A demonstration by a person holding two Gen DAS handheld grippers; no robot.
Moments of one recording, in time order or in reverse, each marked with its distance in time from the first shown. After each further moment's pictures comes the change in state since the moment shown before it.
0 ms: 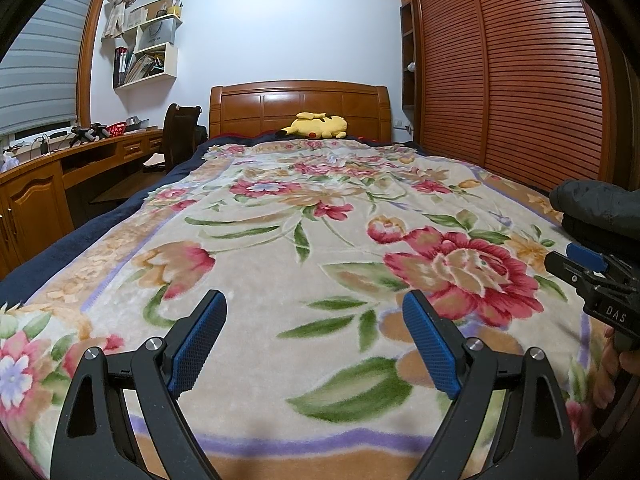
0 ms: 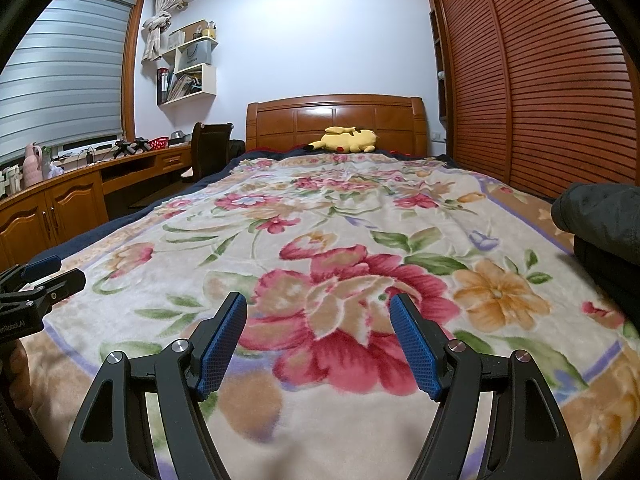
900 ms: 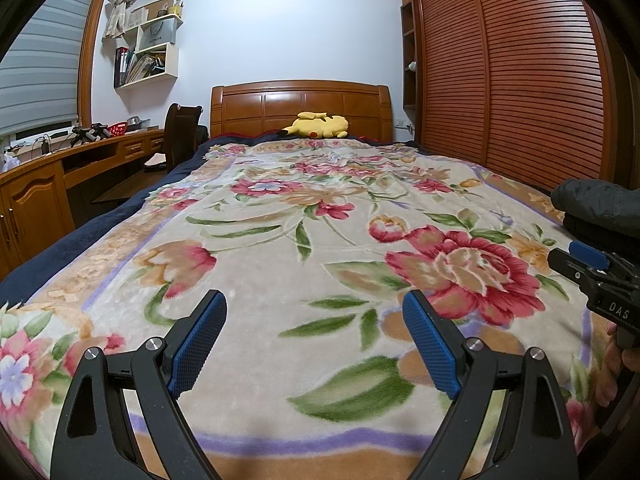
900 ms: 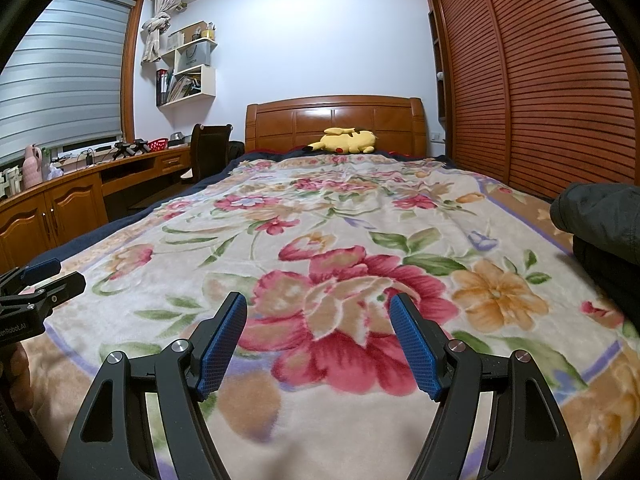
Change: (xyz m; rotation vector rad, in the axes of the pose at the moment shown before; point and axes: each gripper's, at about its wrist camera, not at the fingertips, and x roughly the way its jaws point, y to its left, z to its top) left arm 0.000 0.002 0.000 0.001 -0.002 0.001; right arm 0.000 -0.004 0.000 0.000 -0.003 0.001
